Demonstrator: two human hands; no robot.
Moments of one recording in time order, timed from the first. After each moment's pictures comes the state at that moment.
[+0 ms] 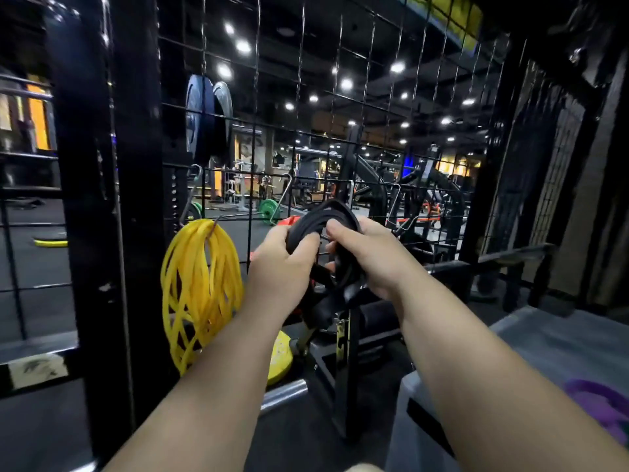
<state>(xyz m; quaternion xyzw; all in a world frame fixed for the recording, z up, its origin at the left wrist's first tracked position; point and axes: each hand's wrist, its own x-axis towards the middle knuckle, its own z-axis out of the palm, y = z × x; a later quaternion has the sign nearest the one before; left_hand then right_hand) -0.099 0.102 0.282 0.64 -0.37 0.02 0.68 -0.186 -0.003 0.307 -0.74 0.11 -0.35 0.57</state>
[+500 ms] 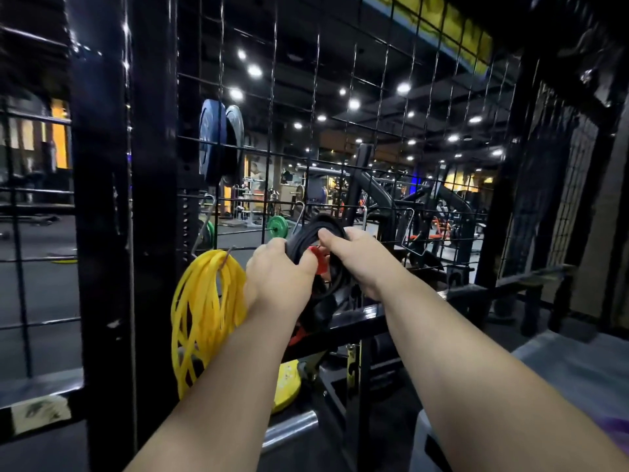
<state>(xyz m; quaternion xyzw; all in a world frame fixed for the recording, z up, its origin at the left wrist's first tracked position) -0.056 0.081 0.300 0.76 -0.33 0.13 0.54 -0.125 -0.031 0.330 -0.78 0.17 -0.35 0.49</state>
